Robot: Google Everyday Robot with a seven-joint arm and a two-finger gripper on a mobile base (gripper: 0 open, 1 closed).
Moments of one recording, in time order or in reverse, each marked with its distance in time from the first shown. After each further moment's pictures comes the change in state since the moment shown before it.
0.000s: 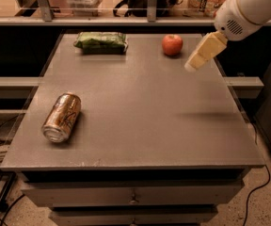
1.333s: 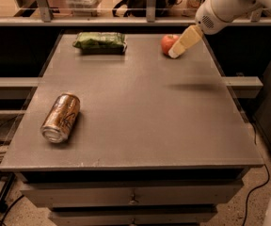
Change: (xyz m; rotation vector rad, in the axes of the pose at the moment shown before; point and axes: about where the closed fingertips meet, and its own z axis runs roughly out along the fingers) arm -0.032 -0.060 0.090 -0.013 -0.048 0.121
